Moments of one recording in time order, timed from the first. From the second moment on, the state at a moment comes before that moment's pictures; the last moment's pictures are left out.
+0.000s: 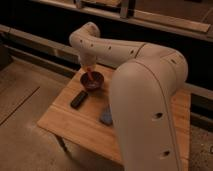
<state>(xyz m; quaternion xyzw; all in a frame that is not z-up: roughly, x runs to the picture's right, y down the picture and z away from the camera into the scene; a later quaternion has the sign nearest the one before) -0.092 -0.109 0.820 -0.15 0.11 0.70 0.69</state>
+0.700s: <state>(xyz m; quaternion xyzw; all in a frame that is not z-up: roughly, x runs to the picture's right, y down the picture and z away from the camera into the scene) -0.084 -0.106 0.852 -0.17 0.13 0.68 0.70</state>
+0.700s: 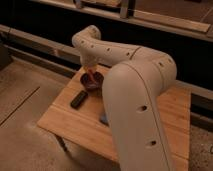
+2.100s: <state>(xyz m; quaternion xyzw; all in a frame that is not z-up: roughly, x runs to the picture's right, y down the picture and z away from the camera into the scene) -0.091 -0.070 0.894 -0.20 0.18 0.67 0.69</state>
